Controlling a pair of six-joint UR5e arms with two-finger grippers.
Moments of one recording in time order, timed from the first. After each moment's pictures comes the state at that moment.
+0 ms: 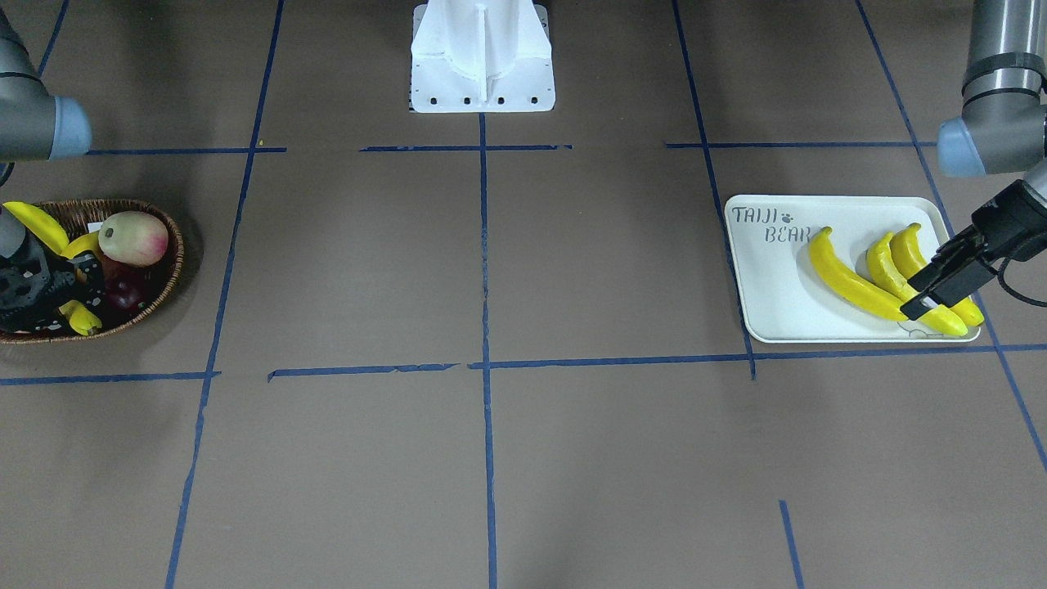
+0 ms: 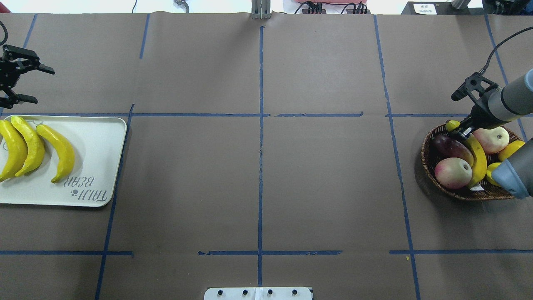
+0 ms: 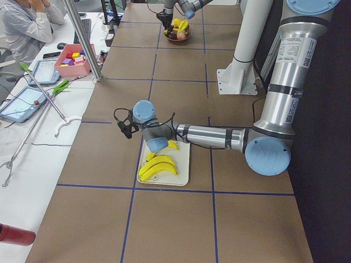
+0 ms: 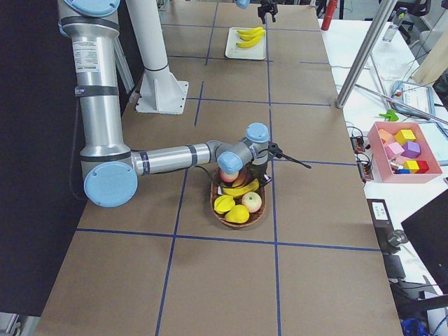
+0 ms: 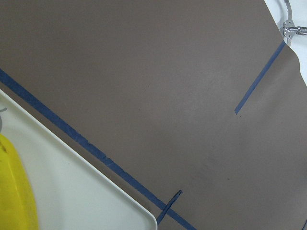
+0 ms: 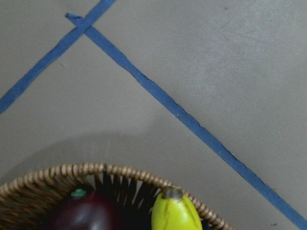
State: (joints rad) left arm -1.22 -1.74 -1.43 -2.60 -2.41 -1.75; right arm 1.00 -1.50 1.60 -1.10 2.10 0.05
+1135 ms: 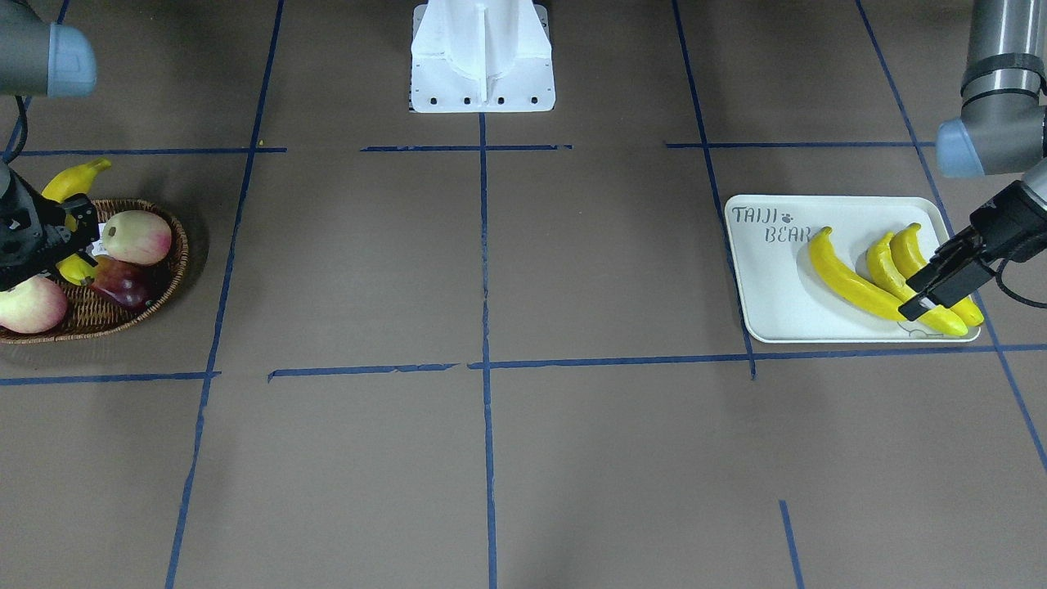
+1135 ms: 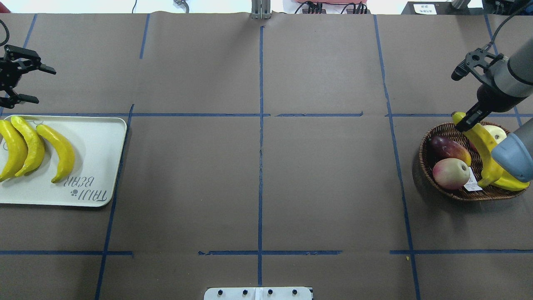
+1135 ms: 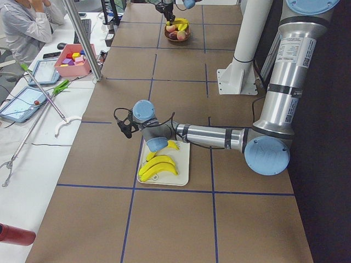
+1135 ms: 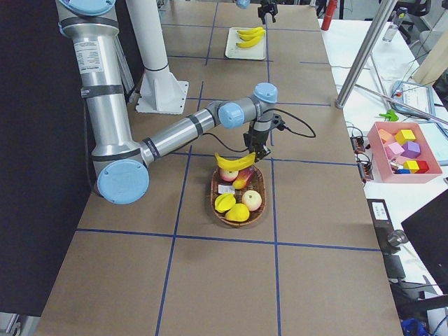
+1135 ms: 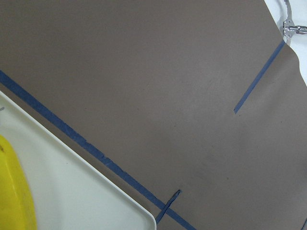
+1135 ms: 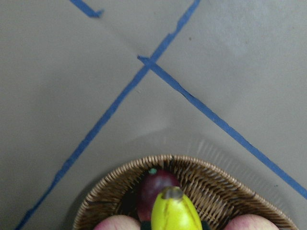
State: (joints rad) left arm -1.21 -1.74 -1.43 -2.61 -2.41 -1.76; right arm 1.04 -1.36 1.88 -1.73 2.16 -0.04
